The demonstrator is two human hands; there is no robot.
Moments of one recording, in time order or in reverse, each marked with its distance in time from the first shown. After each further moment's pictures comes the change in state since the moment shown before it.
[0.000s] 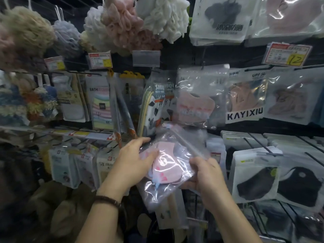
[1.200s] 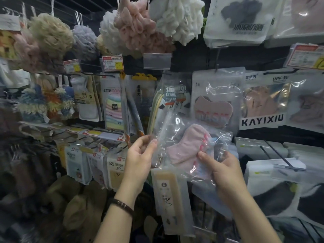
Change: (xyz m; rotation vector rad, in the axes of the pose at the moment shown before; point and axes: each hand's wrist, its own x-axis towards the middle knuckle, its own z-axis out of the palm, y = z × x) left_hand 0.003 0.013 0.023 -0.758 0.251 -0.162; right_hand 0.066 0.011 -0.030 0.061 -0.043 -0.232
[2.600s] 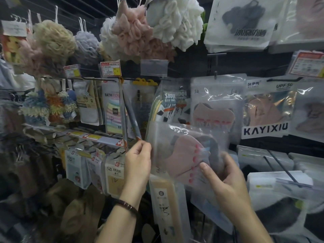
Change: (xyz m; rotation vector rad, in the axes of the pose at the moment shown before) left_hand 0.009 0.008 0.026 0.195 0.195 0.001; right_hand -0.009 -0.011 -0.020 -0.288 -0.130 -0.320
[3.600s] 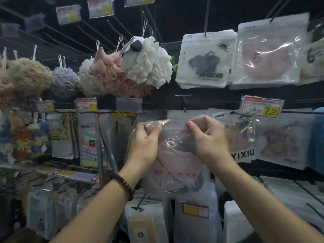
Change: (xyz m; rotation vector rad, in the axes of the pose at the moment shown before) left_hand 0.059 0.105 0.079 -0.075 -0.240 0.263; right_hand 0.142 -0.098 -0.008 -0.198 0.216 -0.195
